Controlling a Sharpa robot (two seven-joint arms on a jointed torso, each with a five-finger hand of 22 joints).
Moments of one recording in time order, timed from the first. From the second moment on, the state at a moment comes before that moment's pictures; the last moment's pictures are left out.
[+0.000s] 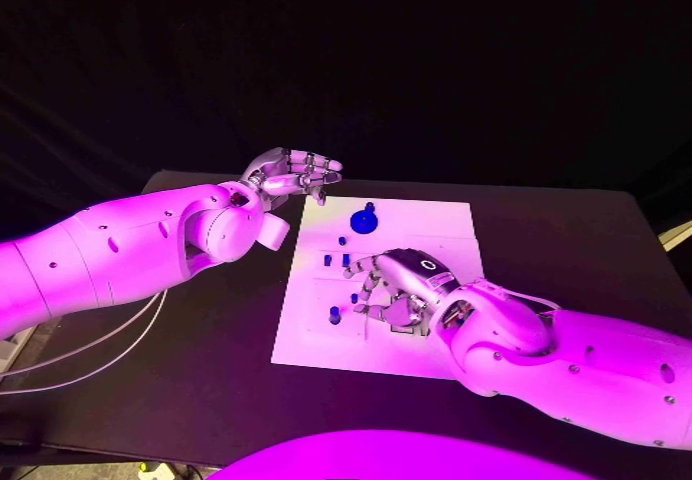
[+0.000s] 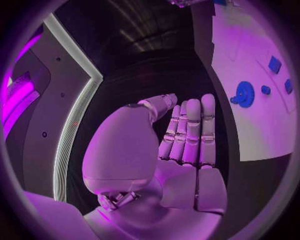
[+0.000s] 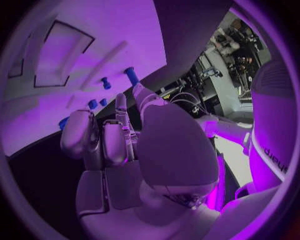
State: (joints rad) left arm 1.19 -0.83 0.00 1.38 -0.18 -0.17 0.30; left_hand 1.41 -0.19 0.59 0.01 0.20 0.86 0.21 0.24 0.33 0.92 0.14 0.40 0.19 0.99 0.07 1.17 0.53 0.18 0.88 0.16 0.99 0.74; right arm 1.10 -0.70 -0.16 1.76 -1.57 -0.51 -0.25; right_hand 1.49 -0.21 0.28 0.27 0.13 0.83 0.14 0.14 0.36 1.26 0.06 0.12 0.22 1.46 -0.03 1.33 1.08 0.09 1.41 0.08 1.16 1.22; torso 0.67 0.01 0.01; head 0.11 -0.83
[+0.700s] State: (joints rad) left arm 1.19 -0.85 0.00 1.39 -0.18 -0.17 0.30; left_hand 1.41 -0.19 0.59 0.01 0.20 0.86 0.21 0.24 0.33 0.92 0.14 0.40 0.19 0.99 0.07 1.17 0.53 0.18 0.88 0.16 0.99 0.74; right arm 1.19 -1.07 -0.16 1.85 -1.13 -0.36 -0.31; right_hand 1.27 -0.16 0.18 0.29 0.13 0.89 0.11 0.39 0.52 1.33 0.04 1.19 1.24 1.45 -0.04 1.48 1.29 0.06 1.44 0.06 1.38 1.30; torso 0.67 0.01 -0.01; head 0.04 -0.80
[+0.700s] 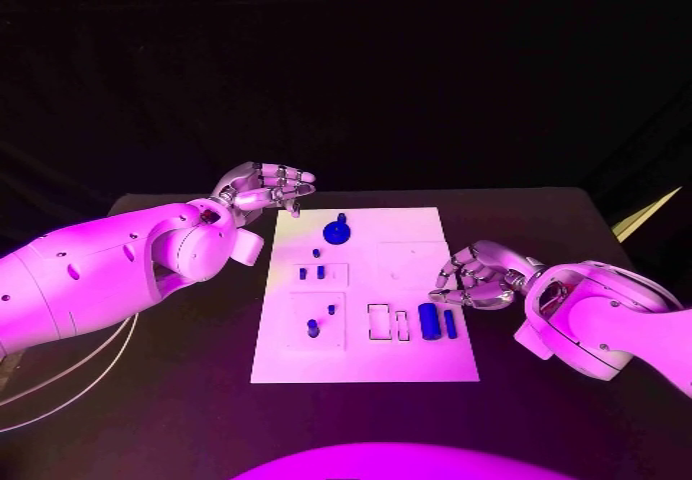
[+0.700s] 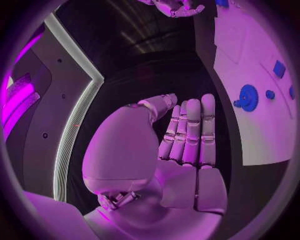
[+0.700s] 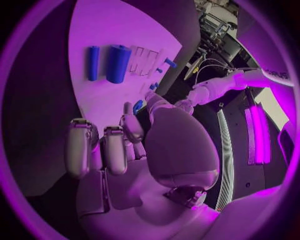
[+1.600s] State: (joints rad) left arm 1.19 -0.86 -0.01 1.40 -0.18 -0.16 0.31; left_hand 1.41 -0.19 0.59 0.01 0.20 0.86 0.21 0.25 0.33 0.92 0.14 0.40 0.19 0.99 0.07 1.17 0.53 0.18 0.88 0.16 0.99 0.74; right arm 1.13 -1.02 -0.16 1.85 -1.29 -0.33 -0.47; right_hand 1.23 -0.16 0.07 0.29 0.13 0.90 0.11 0.40 0.53 1.36 0.03 1.23 1.29 1.45 -0.04 1.50 1.29 0.06 1.44 0.06 1.41 1.30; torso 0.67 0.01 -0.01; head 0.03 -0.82
